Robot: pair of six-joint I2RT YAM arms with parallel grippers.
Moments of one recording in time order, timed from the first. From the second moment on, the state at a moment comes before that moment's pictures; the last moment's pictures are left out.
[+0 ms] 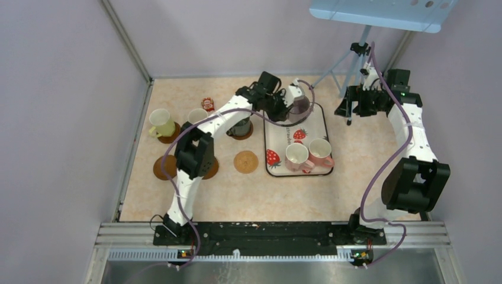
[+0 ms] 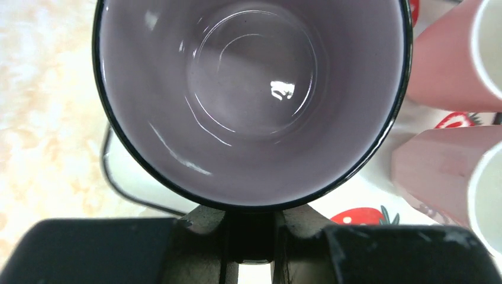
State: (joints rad) left arm -0.64 2.21 2.00 -0.62 0.41 0.47; right arm -0.19 1.54 1.41 -0.75 -0.61 -0.17
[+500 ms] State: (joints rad) left arm -0.27 1.62 1.53 -0.56 0.59 0.38; right arm -0.19 1.54 1.41 -0.73 -0.64 -0.16
